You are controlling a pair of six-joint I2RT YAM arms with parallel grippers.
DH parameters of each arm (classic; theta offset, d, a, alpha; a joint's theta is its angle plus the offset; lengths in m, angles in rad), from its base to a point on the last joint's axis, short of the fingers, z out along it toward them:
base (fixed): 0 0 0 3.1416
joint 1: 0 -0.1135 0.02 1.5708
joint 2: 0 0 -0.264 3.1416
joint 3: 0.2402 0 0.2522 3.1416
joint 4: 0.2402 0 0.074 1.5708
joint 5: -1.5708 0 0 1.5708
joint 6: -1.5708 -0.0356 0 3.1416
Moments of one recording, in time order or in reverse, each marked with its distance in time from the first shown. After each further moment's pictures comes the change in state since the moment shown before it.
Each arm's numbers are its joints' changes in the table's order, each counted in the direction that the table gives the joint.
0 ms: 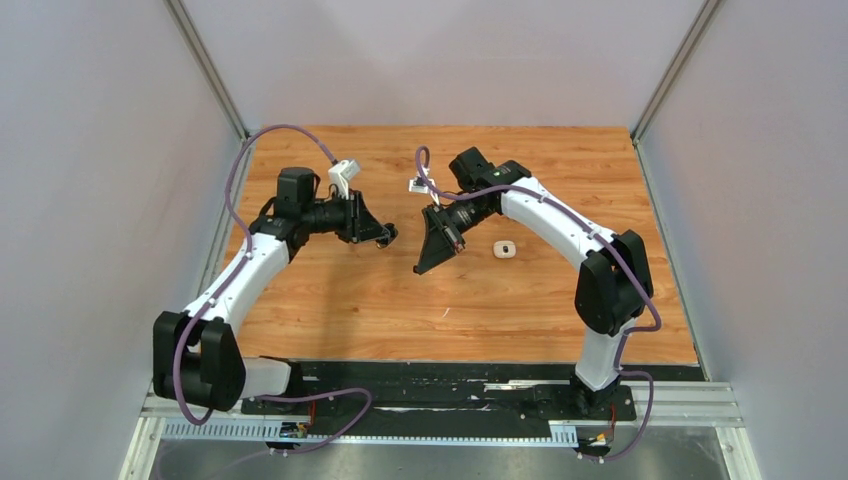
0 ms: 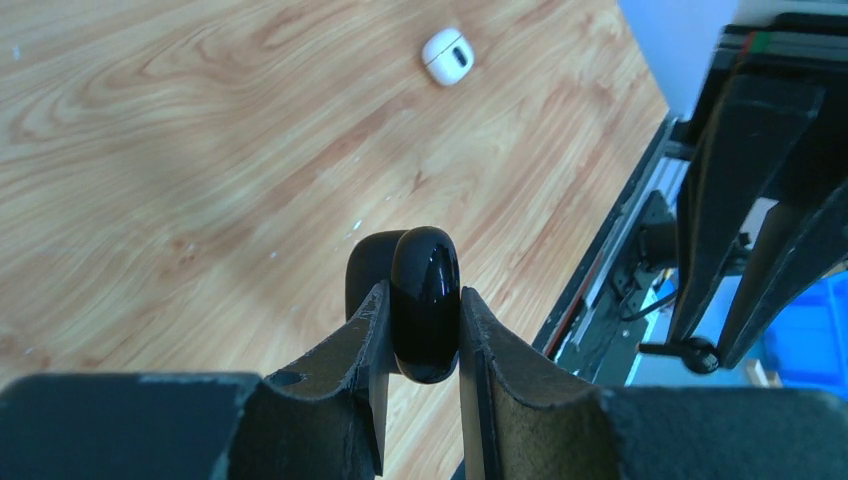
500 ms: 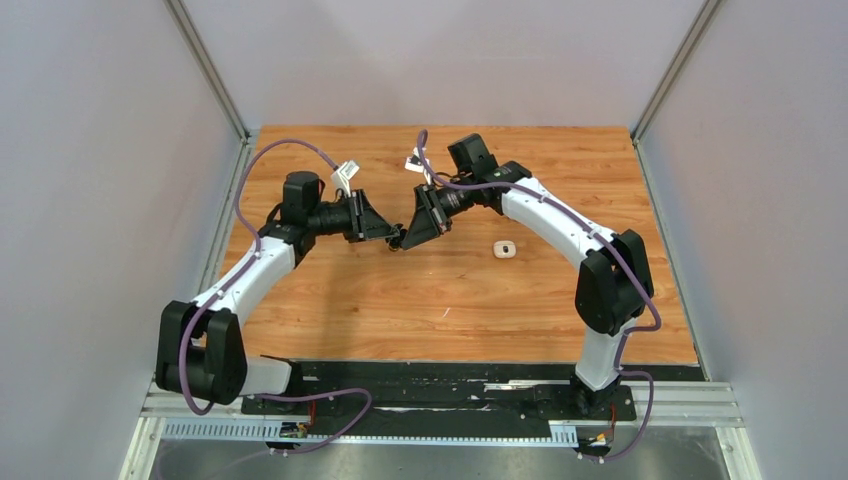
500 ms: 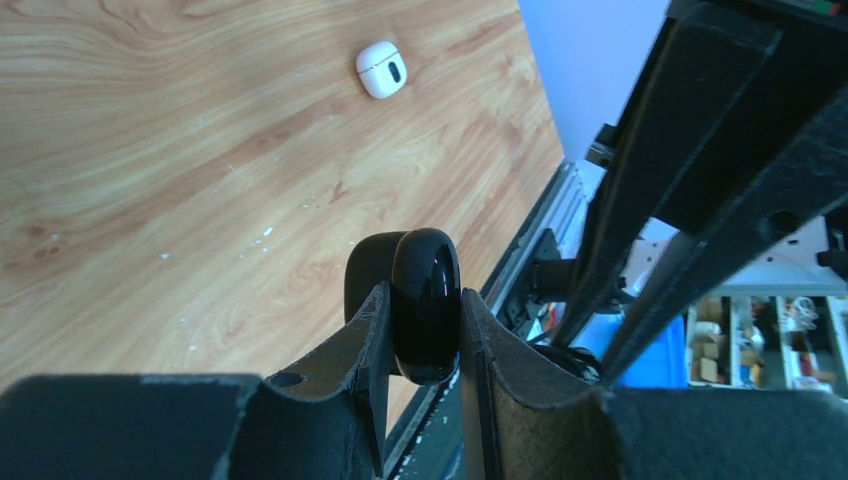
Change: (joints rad) left arm 0.040 0.030 -0.084 -0.239 -0.035 0.376; right arm 0.000 0.000 -0.006 -0.425 -0.119 -0.495
